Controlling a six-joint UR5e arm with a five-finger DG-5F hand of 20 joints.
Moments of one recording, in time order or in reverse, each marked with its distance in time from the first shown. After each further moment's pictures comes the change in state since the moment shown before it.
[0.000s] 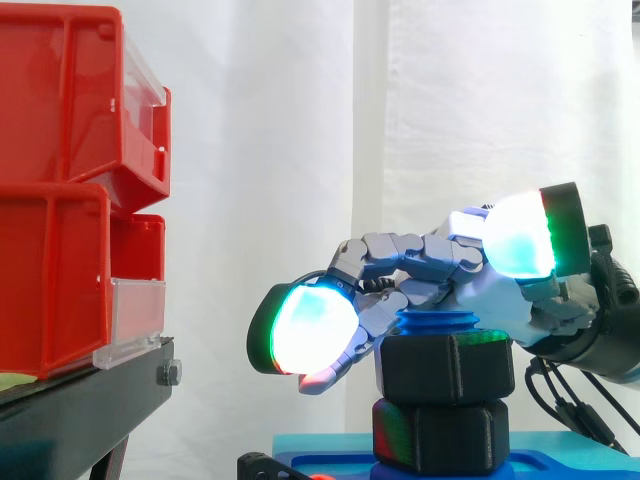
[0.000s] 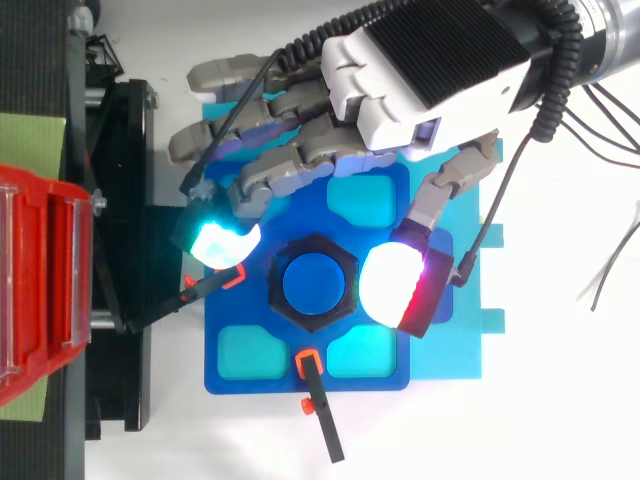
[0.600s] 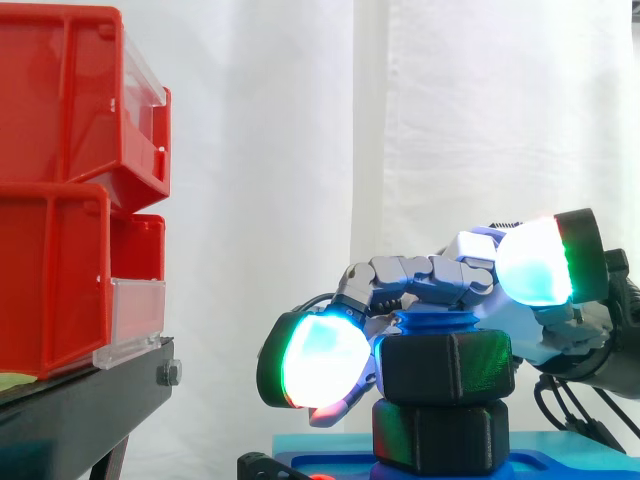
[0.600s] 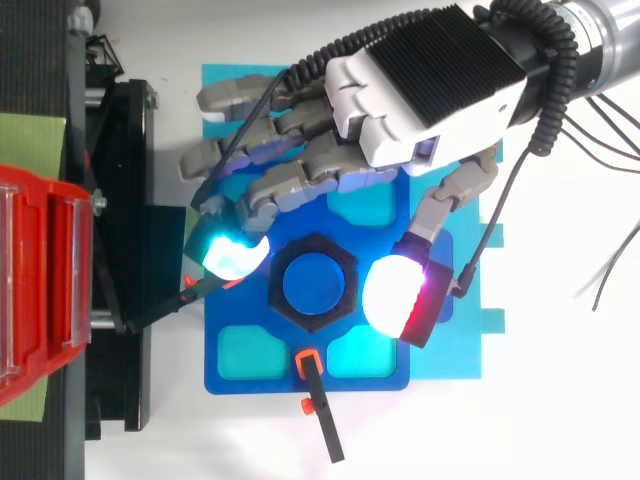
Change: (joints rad) arm 0.008 0.000 -0.023 -0.001 -0.002 -0.006
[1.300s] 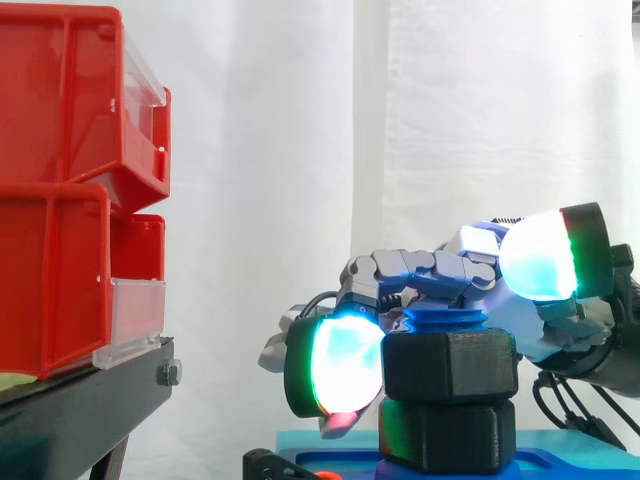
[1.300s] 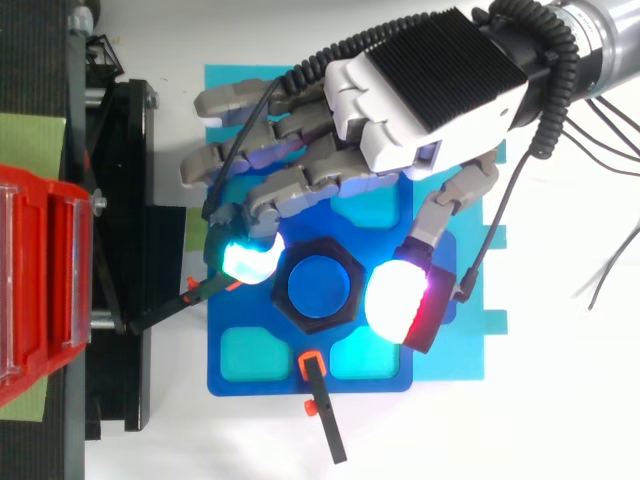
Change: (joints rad) arm 0.000 0.000 0.000 0.019 -0.010 0.003
